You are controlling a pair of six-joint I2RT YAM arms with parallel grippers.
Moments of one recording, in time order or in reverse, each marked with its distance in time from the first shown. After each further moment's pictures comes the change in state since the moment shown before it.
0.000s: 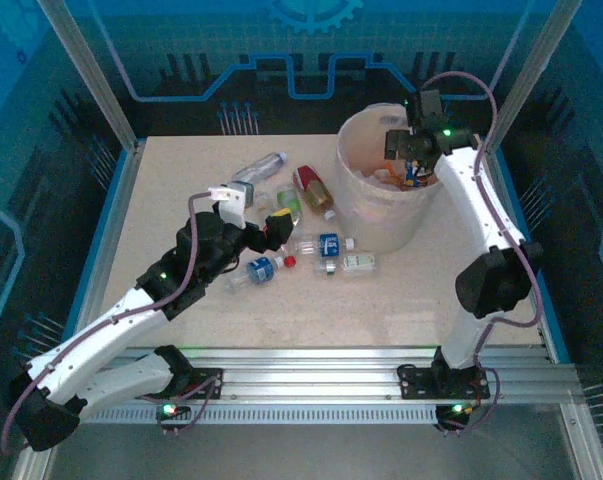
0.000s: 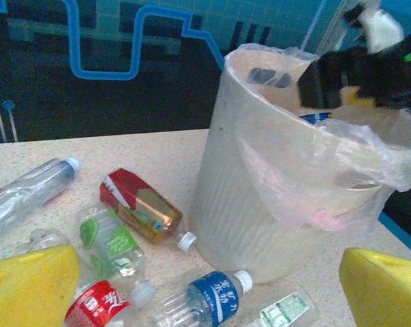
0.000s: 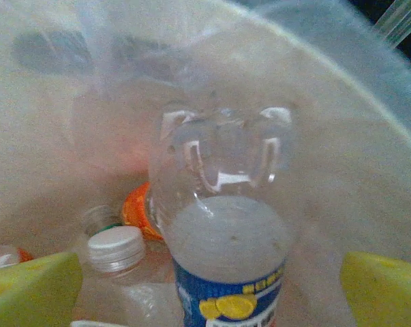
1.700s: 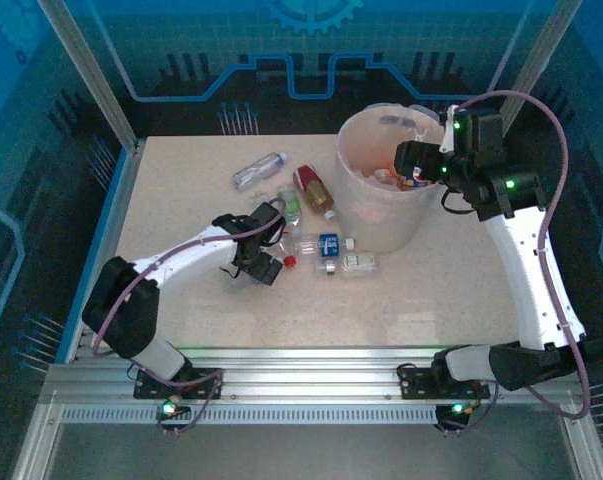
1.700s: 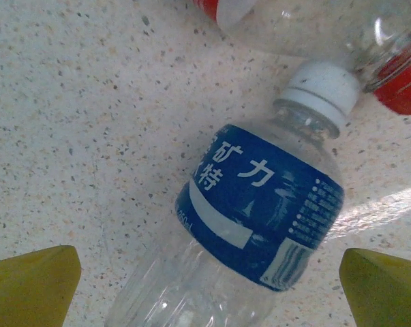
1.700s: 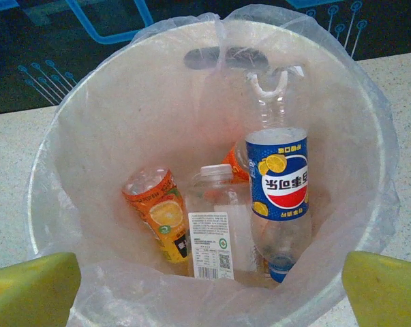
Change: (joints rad) left arm 0.113 0.650 0.230 -0.762 -0.027 0.185; right arm 0.000 -0.437 -0.199 -0.042 -0.269 0.067
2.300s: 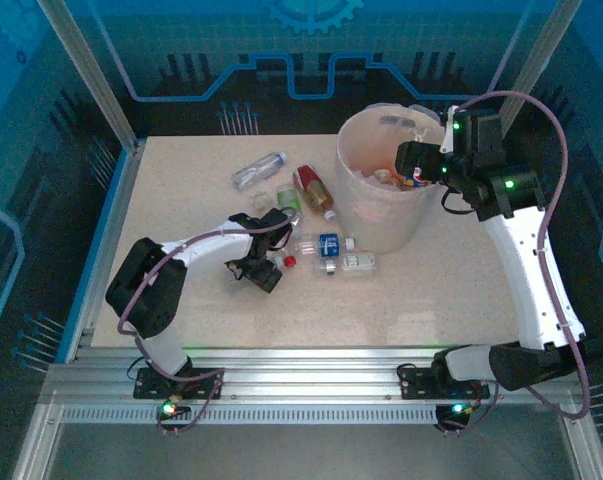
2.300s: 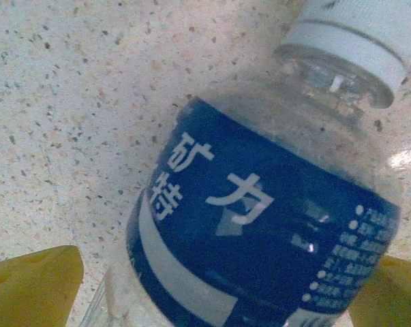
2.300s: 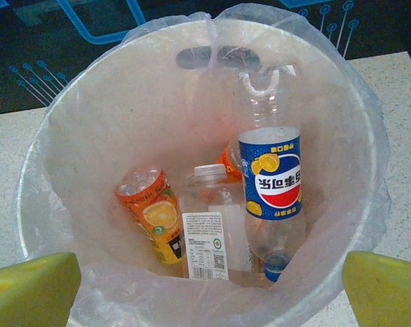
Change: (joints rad) left arm 0.002 0.145 0.026 -0.045 0.012 0.035; right arm 0.000 0.000 -0.004 0.000 0.018 0.003
